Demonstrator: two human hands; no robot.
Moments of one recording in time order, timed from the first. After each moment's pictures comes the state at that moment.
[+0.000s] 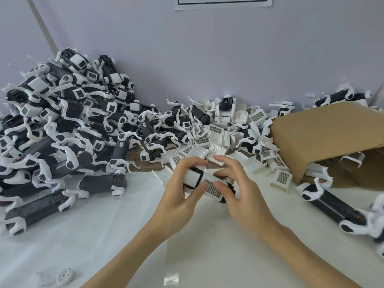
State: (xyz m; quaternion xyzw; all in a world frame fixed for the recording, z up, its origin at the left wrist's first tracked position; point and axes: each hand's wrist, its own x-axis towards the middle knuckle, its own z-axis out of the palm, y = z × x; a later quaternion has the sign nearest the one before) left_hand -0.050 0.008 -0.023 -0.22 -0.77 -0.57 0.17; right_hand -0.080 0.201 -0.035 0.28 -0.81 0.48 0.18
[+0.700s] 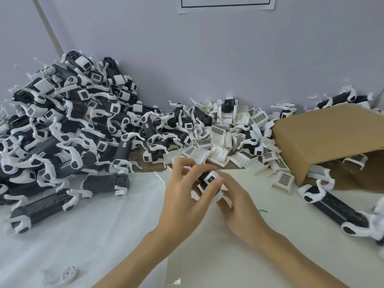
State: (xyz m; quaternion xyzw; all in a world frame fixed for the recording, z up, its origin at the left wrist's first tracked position) left_hand -0.040 0.030 -0.013 -0.14 -0.81 -0.48 0.29; right_hand -0.077 0.189 -0.050 0.31 -0.78 0.53 0.10
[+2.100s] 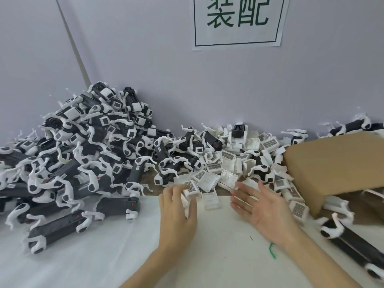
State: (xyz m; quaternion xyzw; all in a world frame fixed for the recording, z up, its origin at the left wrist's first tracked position) left_hand -0.083 -0.004 -0.051 0.01 -0.86 -0.38 0.34; right_hand -0.146 0.233 -0.036 0.02 -0.38 0.90 -0.23
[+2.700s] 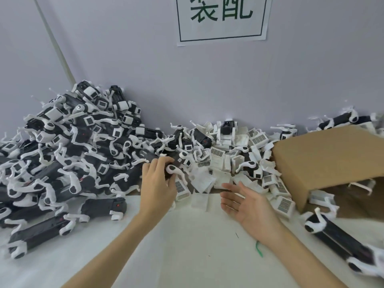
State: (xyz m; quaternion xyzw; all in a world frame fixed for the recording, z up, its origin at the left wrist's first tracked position) left_hand -0.132 -0.024 -0.011 -0.01 -0.87 -0.31 0.38; right_hand -0.144 0.228 -0.034 0.01 -0.42 0.88 -0.21
